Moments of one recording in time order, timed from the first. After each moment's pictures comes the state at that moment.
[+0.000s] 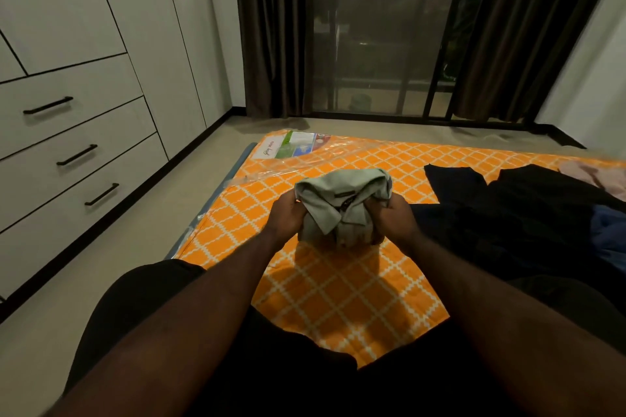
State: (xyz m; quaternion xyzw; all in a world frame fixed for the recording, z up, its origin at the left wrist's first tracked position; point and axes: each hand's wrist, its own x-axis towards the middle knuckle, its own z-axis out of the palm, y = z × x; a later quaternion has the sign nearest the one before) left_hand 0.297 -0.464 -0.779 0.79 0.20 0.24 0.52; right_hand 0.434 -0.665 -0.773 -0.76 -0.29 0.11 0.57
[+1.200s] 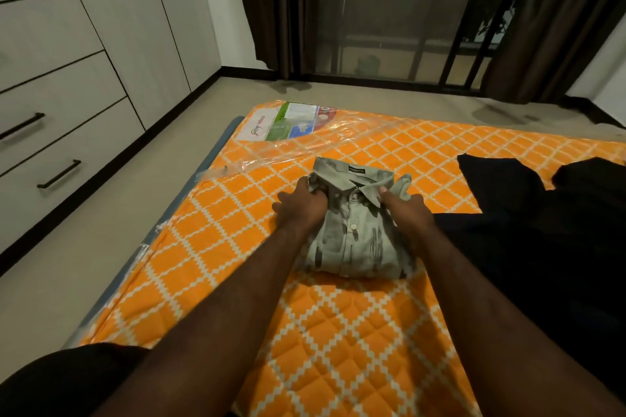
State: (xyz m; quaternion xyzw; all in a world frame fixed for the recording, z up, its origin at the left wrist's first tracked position) left_hand 0.444 -0.400 -0.845 0.81 0.43 0.07 0.39; right_hand 0.565 -0.575 -0.845 -0.87 -0.01 0.21 0.45
